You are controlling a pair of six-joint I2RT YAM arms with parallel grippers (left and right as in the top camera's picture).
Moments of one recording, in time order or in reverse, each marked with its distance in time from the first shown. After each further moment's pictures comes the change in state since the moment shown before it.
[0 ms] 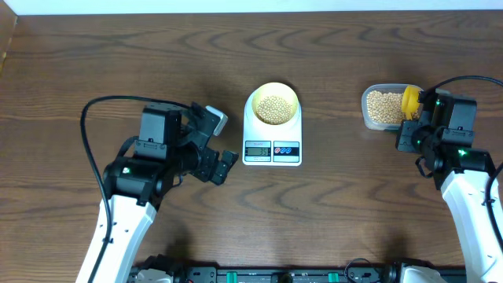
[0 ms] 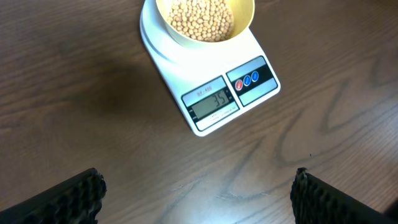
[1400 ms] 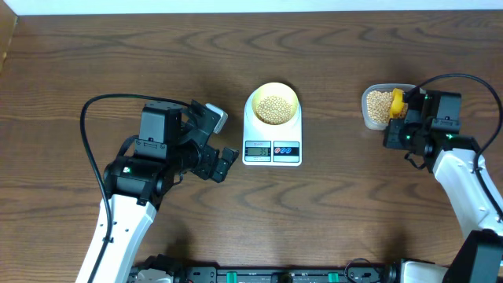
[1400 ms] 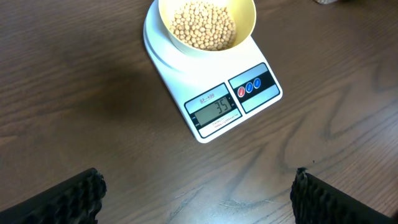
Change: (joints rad) left arm 0.000 0.002 0.000 0.023 -0.003 0.000; right arm -0.001 0.194 0.000 0.083 -0.171 0.001
